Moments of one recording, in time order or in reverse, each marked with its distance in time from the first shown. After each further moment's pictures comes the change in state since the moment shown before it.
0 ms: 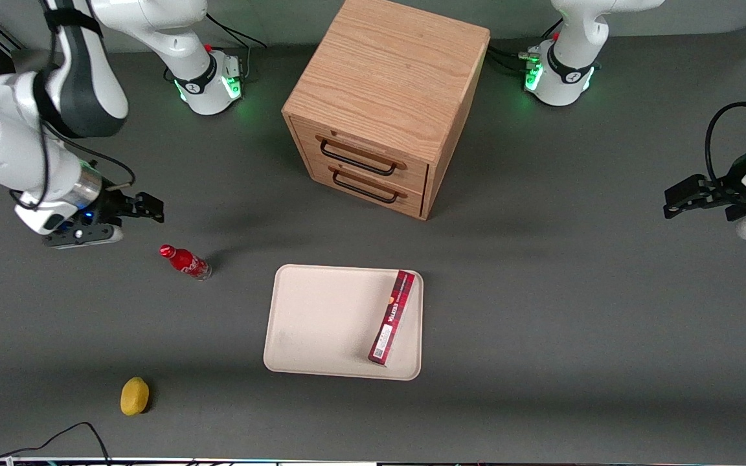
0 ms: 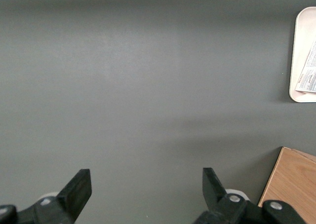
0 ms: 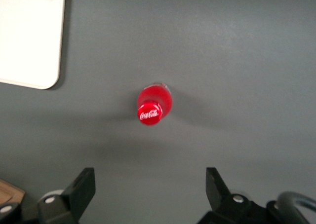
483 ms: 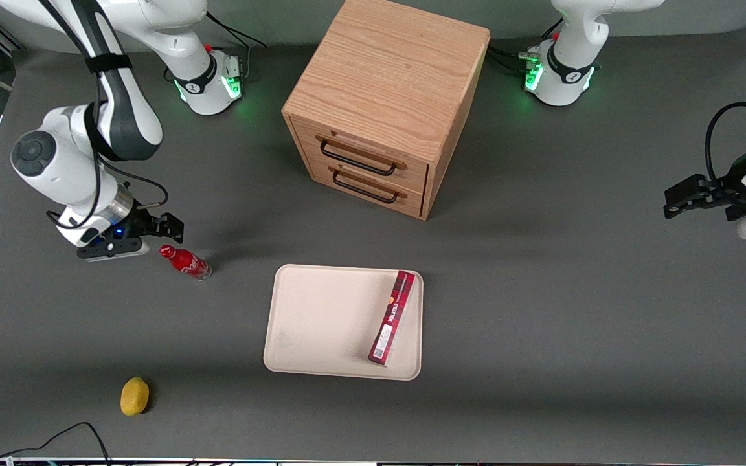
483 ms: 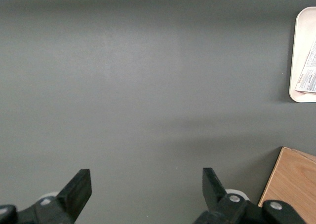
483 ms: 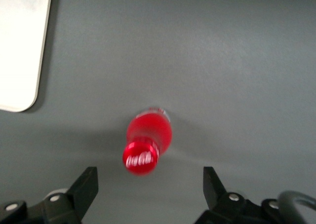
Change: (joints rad) arm 0.000 0.107 0.004 -0.084 -0.002 0.284 -0.014
